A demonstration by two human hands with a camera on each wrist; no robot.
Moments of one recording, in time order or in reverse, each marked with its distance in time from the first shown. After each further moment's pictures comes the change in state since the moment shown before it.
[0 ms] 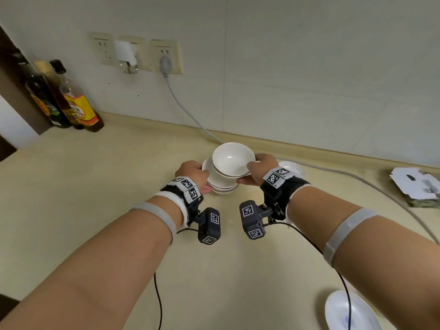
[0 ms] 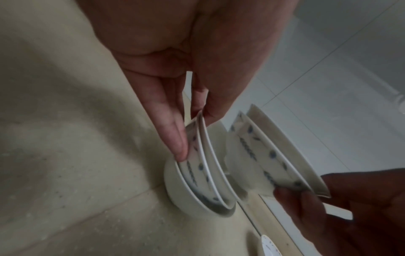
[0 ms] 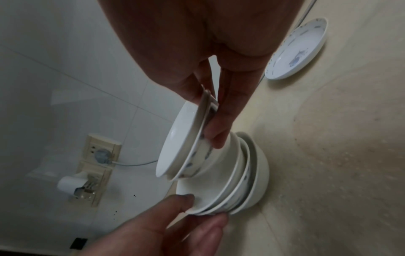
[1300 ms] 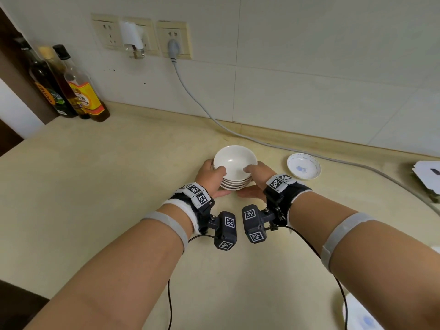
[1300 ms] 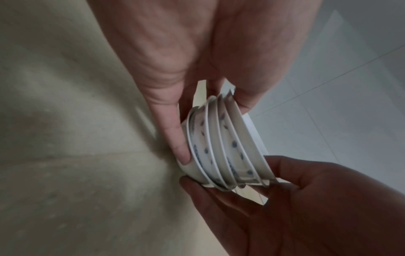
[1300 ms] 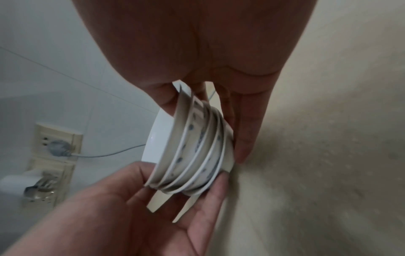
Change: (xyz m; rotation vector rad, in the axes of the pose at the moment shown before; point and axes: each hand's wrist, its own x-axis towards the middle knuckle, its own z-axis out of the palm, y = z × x) left_hand 0.014 -0.035 0.018 -0.351 -0.178 -0.061; right_hand 0.023 0.041 0.033 0.078 -0.141 0.175
